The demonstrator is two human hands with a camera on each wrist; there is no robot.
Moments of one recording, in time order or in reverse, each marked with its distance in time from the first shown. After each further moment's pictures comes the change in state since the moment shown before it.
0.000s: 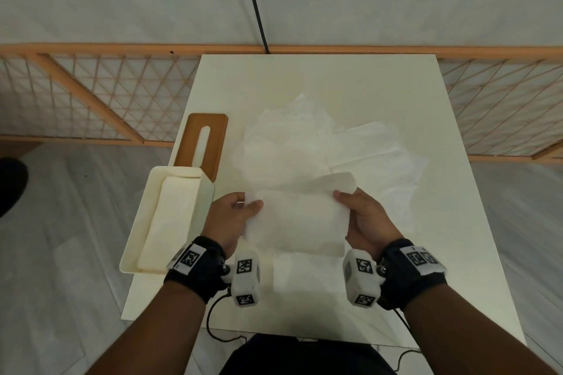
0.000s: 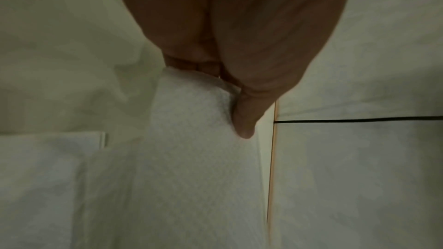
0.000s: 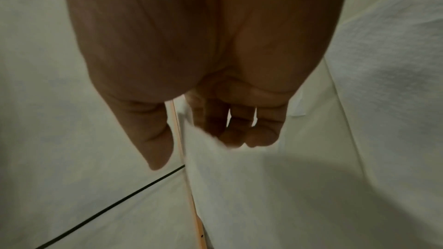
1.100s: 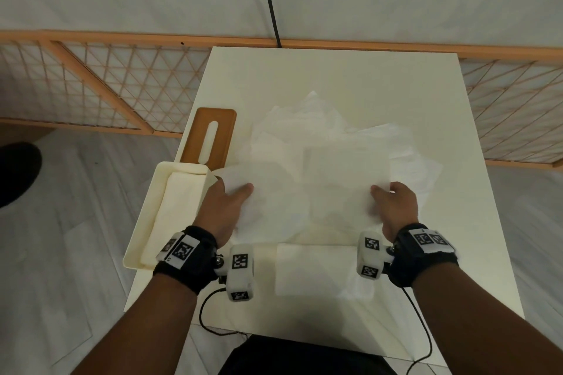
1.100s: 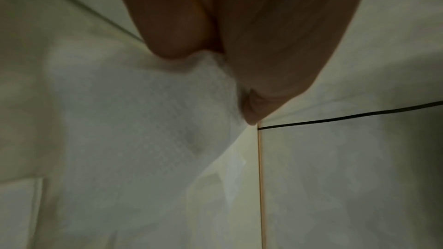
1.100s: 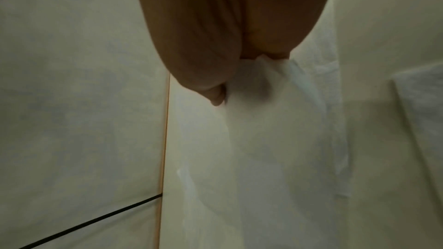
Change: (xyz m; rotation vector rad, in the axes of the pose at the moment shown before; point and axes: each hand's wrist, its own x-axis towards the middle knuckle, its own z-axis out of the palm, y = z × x) left_hand 0.005 0.027 -0.008 -0.062 0.083 0.049; right_hand 0.056 -0.019 -0.061 -0.593 0.636 -0.111
